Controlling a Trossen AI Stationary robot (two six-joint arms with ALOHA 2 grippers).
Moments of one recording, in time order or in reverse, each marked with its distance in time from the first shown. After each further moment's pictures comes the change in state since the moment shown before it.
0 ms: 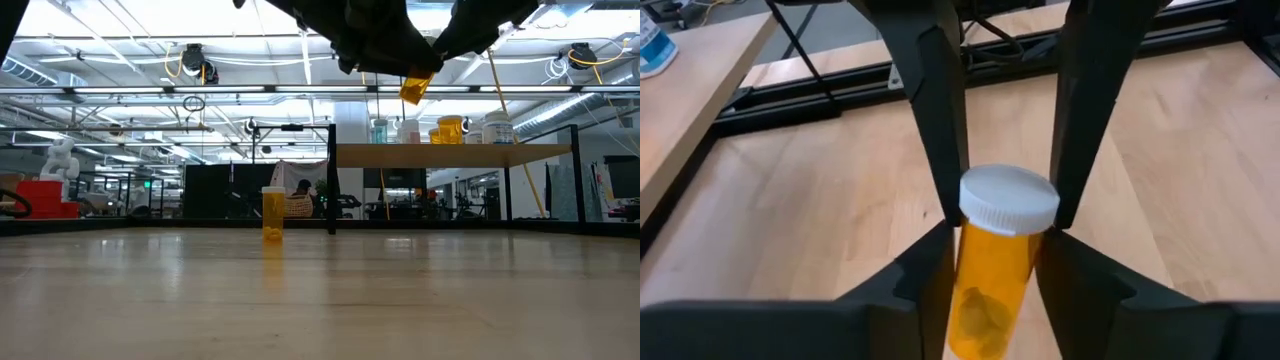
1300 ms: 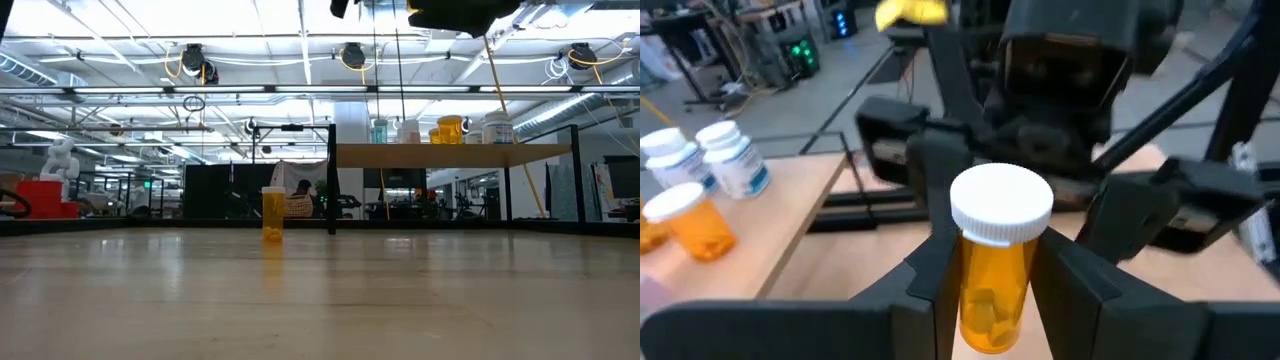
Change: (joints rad) left arm 0.032 -0.148 0.000 0.142 0.023 -0.017; right arm 0.050 -0.126 -0.277 0.643 0.268 -0.282
